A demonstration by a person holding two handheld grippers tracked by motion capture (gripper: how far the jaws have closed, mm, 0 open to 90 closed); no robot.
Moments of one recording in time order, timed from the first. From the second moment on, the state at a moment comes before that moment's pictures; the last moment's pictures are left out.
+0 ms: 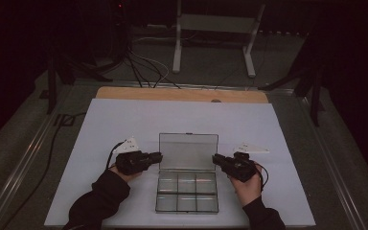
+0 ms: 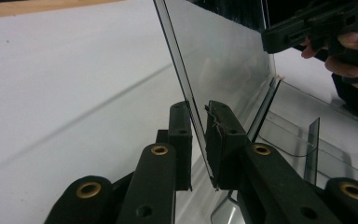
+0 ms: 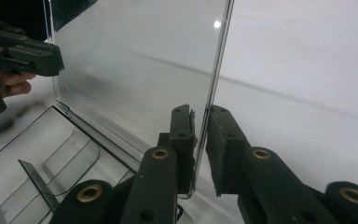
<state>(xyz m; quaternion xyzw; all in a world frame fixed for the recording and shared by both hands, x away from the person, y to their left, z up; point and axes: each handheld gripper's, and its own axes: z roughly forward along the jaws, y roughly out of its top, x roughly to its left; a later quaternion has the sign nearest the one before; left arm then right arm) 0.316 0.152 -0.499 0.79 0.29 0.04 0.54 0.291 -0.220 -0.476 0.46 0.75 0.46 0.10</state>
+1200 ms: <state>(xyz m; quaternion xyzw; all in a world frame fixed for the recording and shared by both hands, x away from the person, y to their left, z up) 0.322 0.148 -0.508 0.78 0.35 0.01 0.52 0.297 -0.214 -0.486 0.49 0.74 0.44 0.10</state>
